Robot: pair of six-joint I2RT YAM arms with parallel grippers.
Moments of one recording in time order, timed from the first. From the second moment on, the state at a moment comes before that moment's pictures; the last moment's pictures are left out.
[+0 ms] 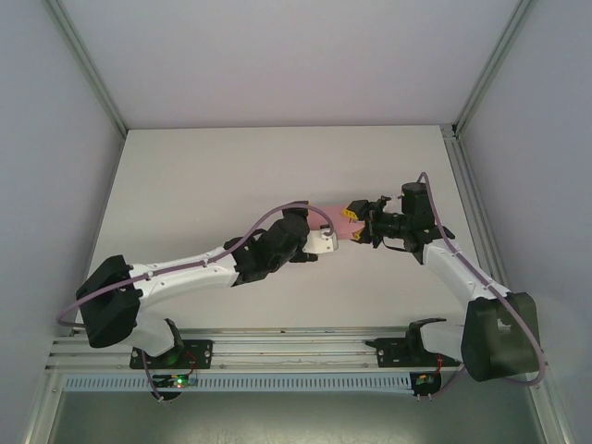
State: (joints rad) left arm -0.99 1.48 0.98 -0.08 -0.32 0.77; right arm 0.13 1.22 0.66 -0.09 -0.91 1.45
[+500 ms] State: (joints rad) left arm -0.98 1.45 0.98 -0.14 -0.29 0.78; right arm 0.11 1.21 0.67 -0.09 -0.94 1.51
